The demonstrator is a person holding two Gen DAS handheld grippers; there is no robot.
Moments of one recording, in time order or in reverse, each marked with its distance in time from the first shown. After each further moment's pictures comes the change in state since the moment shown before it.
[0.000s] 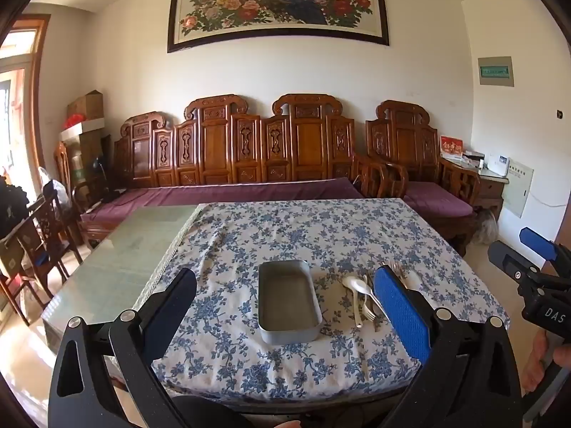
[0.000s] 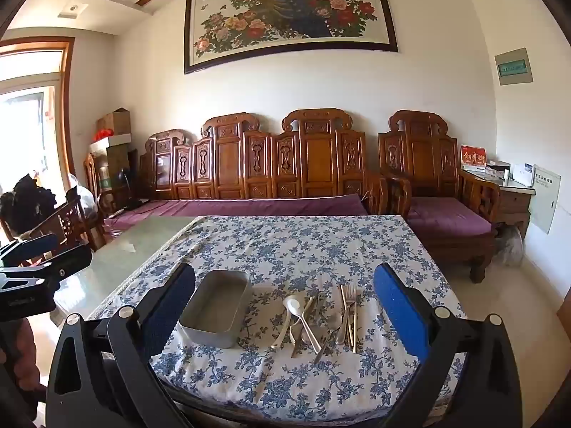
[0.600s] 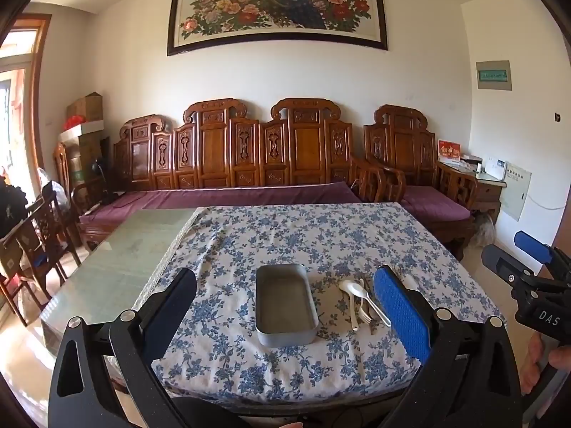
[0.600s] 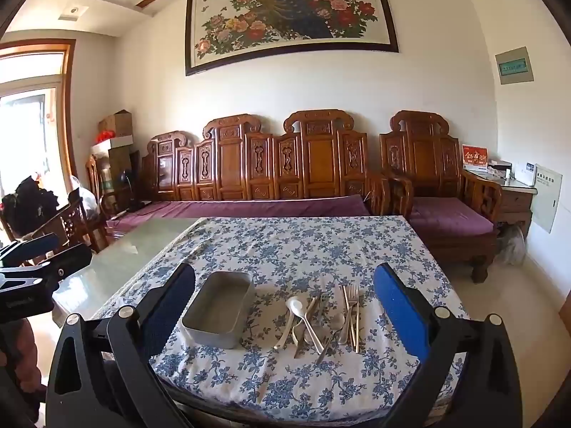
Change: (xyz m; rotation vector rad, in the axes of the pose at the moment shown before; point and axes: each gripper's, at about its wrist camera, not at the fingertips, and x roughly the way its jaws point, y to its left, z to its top) left arm -0.006 -0.001 0.007 -0.012 -0.012 -0.009; right arm 0.001 0.002 0.002 0.001 0.004 0.003
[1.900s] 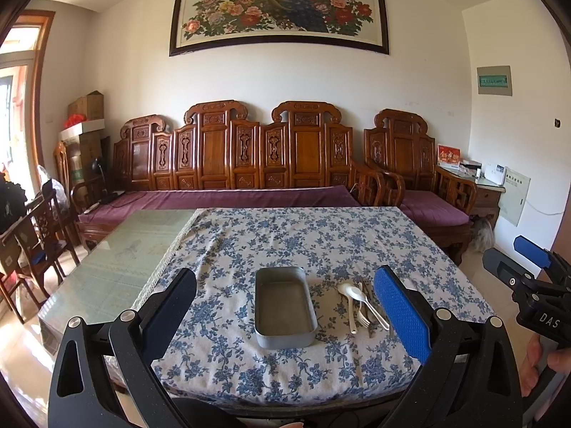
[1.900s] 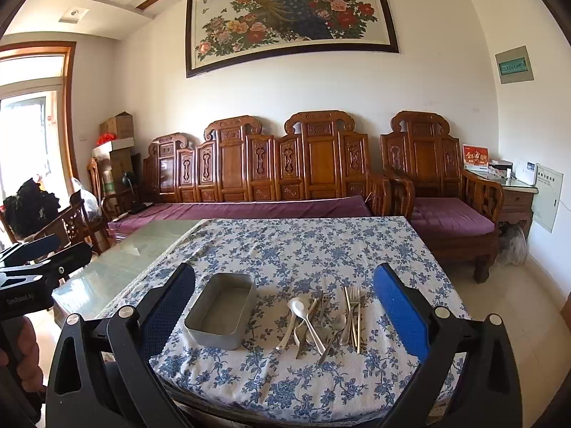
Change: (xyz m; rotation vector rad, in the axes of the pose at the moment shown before) left arm -0.003 -0.001 0.001 -0.011 -0.013 -0.004; right arm -0.009 0.002 0.001 0.001 -0.008 0.011
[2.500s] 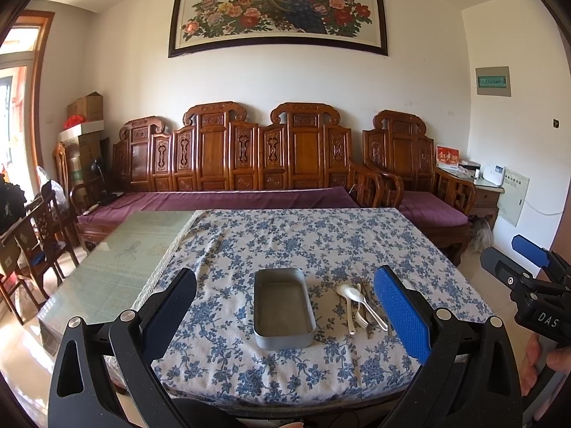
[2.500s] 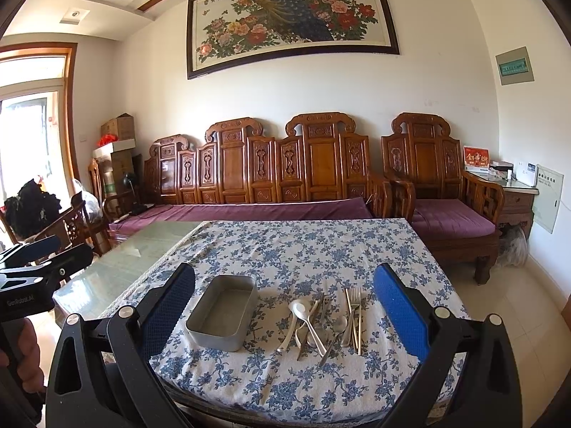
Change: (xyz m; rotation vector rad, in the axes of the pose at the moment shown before) left arm 0.000 0.001 0.001 -0.002 -0.006 -0.004; right arm 0.001 0.000 0.001 0.000 -0.003 0.004
